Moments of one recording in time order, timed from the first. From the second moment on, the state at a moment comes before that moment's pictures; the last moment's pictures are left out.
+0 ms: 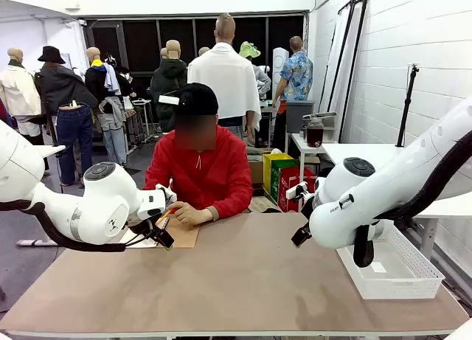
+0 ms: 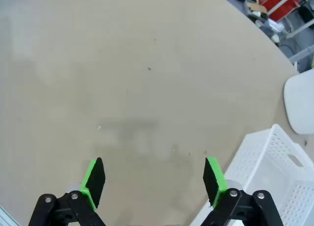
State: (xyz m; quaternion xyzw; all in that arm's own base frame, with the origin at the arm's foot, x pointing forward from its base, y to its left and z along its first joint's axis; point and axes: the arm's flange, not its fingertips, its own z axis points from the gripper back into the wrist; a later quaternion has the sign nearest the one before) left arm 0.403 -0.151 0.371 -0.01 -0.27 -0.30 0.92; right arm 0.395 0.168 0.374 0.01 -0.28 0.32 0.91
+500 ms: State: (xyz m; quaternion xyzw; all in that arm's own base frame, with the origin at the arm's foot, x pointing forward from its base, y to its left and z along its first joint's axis) left arm 0.403 -0.152 0.371 -0.01 -0.27 -0.30 0.92; right arm 0.395 0.168 0.374 0.01 -0.28 0.32 0.91
